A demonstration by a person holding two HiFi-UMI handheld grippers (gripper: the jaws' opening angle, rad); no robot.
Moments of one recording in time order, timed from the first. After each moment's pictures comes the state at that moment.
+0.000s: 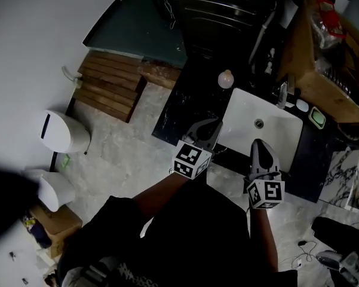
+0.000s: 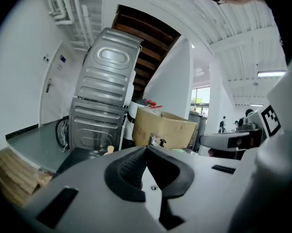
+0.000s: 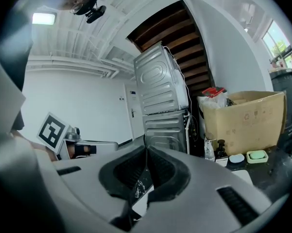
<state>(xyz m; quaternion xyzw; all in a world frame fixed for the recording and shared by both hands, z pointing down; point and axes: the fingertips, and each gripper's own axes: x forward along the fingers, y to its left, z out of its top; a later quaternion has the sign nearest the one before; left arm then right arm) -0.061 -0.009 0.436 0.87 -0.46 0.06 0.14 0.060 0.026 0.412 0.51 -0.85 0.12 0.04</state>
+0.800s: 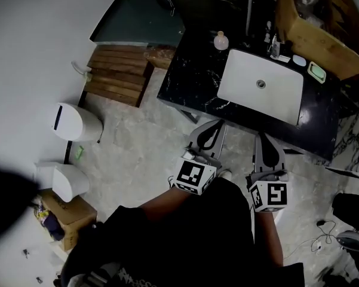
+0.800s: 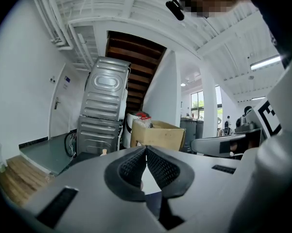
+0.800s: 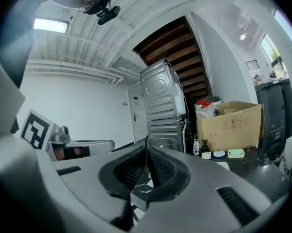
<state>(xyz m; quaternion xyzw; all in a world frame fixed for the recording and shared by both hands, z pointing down) -0.003 0.195 0.379 0.86 -0.51 0.04 0.08 0.102 0.209 0.369 0.51 -0.85 0.10 0.03</state>
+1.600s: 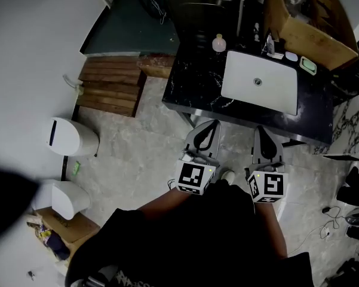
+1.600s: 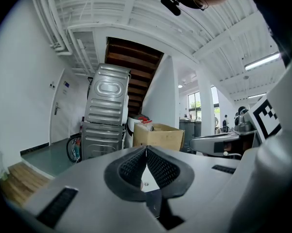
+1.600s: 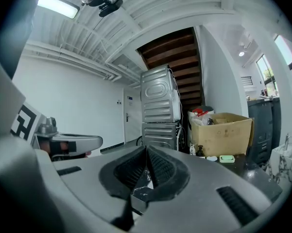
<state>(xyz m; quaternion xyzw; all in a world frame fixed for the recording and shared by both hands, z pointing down) -0.073 0.230 0.360 0.86 -0.50 0.04 0.06 0.047 0.237 0.356 0.57 -0.82 0.06 0.04</state>
